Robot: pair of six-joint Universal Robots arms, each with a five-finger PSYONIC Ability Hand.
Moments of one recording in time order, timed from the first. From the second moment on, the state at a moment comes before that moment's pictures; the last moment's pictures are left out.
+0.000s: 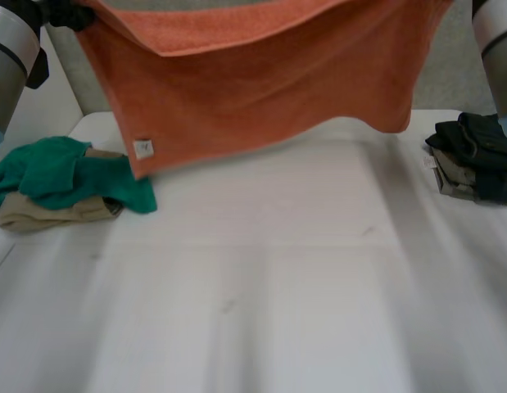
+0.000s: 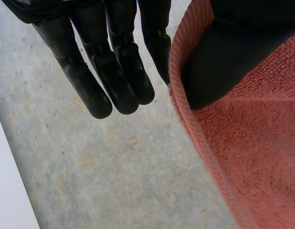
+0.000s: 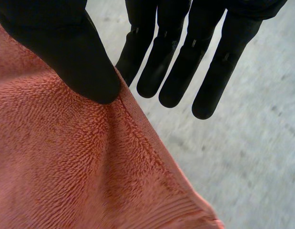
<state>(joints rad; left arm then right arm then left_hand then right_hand) 4.50 -2.00 -0.86 3.19 -1.46 3.21 1.79 -1.00 0.74 -0.30 1.37 2.92 1.14 1.20 1.19 1.20 0.99 1.13 1.17 1.18 1.19 0.98</state>
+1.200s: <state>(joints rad) 4.61 -2.17 -1.08 3.12 -1.45 3.33 1.61 -0.87 1.30 0.10 1.22 2.48 1.14 1.20 1.19 1.20 0.99 0.49 0.49 0.49 0.50 0.33</state>
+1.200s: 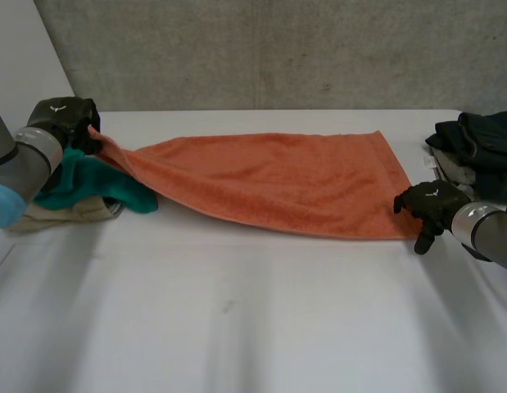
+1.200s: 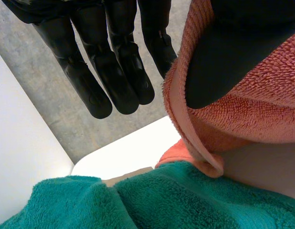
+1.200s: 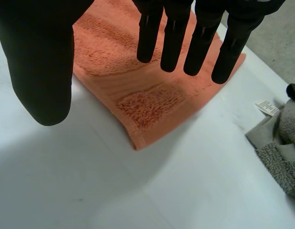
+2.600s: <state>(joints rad) 4.59 -2.02 -1.37 2.72 -1.37 3.80 1.41 -1.08 1.34 0.54 1.19 2.04 1.14 1.20 1.19 1.20 0.99 1.12 1.17 1.18 1.19 0.99</state>
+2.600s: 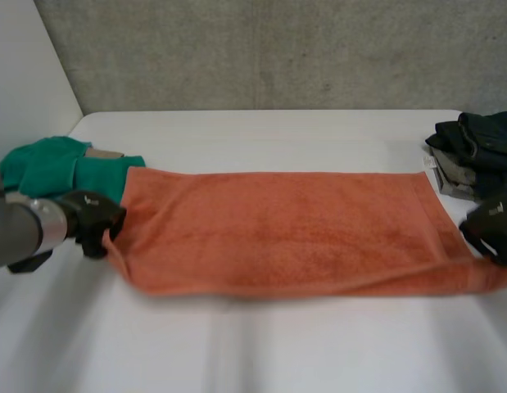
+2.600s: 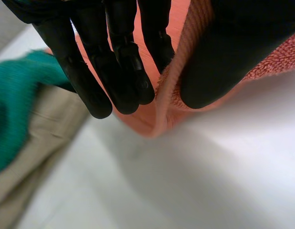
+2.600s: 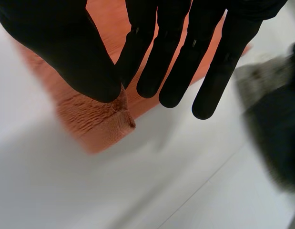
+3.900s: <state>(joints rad) 4.30 -2.59 -0.54 2.77 -1.68 3.72 1.68 -0.56 0.79 -0.19 1.39 2.52 0.19 0.20 0.20 0.20 0.04 0.21 0.20 0.20 0.20 0.04</state>
